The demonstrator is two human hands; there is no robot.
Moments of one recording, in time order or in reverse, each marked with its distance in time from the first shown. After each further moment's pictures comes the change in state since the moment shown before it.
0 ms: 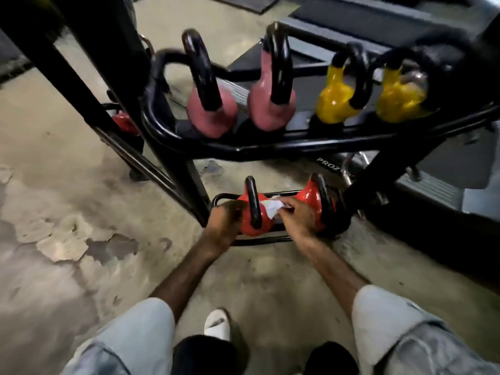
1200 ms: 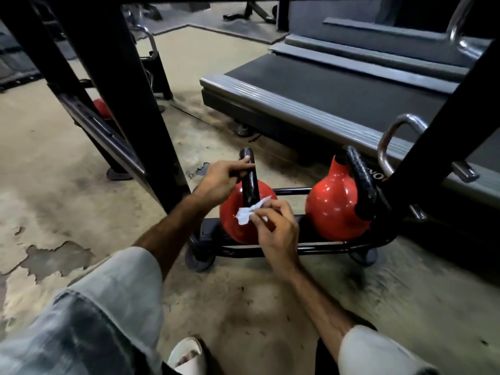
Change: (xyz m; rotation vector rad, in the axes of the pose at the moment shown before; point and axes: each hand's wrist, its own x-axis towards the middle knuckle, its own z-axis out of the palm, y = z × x) left_hand 0.123 -0.190 0.137 -0.078 0.060 0.102; right_hand 0.077 0.225 0.151 0.127 0.278 -0.667
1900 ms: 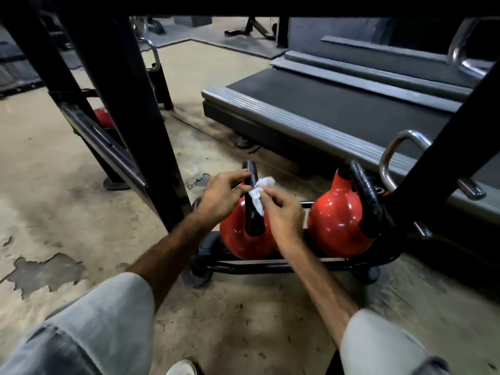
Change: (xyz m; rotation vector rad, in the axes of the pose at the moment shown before) left_hand 0.002 -0.006 0.005 0.056 0.196 0.027; right_hand 0.066 -0.006 0.015 0.146 0.009 0.350
